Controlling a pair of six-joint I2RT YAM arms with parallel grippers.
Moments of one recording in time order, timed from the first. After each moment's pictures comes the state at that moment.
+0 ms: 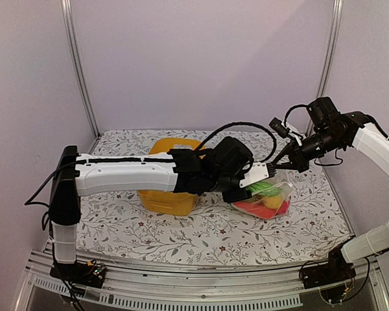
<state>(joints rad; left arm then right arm) -1.21 2.06 1.79 -0.42 -0.31 0.49 0.36 1.32 1.32 -1.01 -0.69 -0.45</state>
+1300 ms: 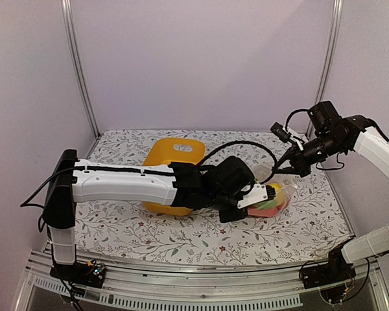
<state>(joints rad) -1.28 2.02 1.68 -0.48 -0.22 0.39 0.36 1.28 1.27 -1.02 -0.69 -0.45</state>
